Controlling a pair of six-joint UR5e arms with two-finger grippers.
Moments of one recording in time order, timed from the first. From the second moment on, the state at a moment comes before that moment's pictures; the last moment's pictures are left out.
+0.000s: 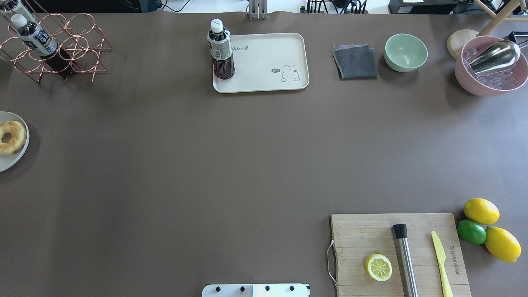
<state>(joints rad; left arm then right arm) -1.59 -1.42 -1.57 -1.85 -2.31 -0.07 1.63 -1.62 1.56 -1.56 2.33 -0.10</state>
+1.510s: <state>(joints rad) -1.49 -1.59 -1.23 -2.30 -2.51 -0.14 1.61 -1.66 1.60 -1.34 2.49 -0.01</state>
